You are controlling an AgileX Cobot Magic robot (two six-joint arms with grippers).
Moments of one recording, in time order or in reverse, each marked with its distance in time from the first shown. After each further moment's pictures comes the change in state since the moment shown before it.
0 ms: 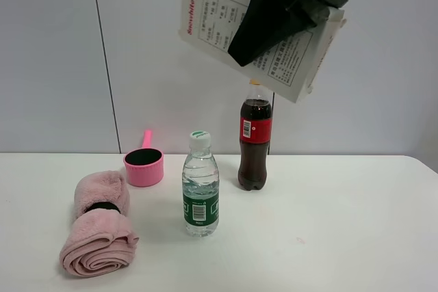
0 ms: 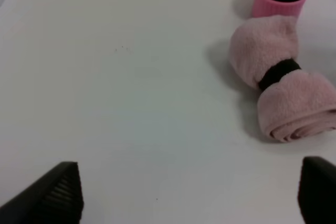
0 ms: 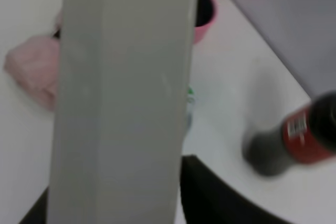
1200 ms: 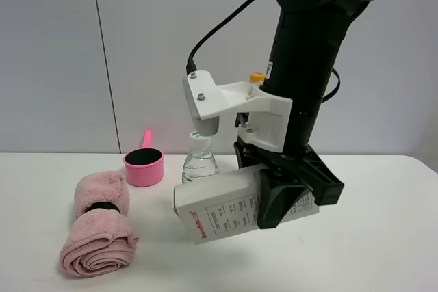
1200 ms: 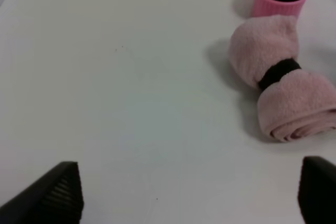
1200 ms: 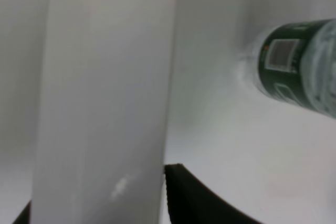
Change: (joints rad) left arm 0.000 0.000 0.000 0.000 0.000 0.000; right arm 0.037 0.396 0.000 -0.150 0.223 -0.561
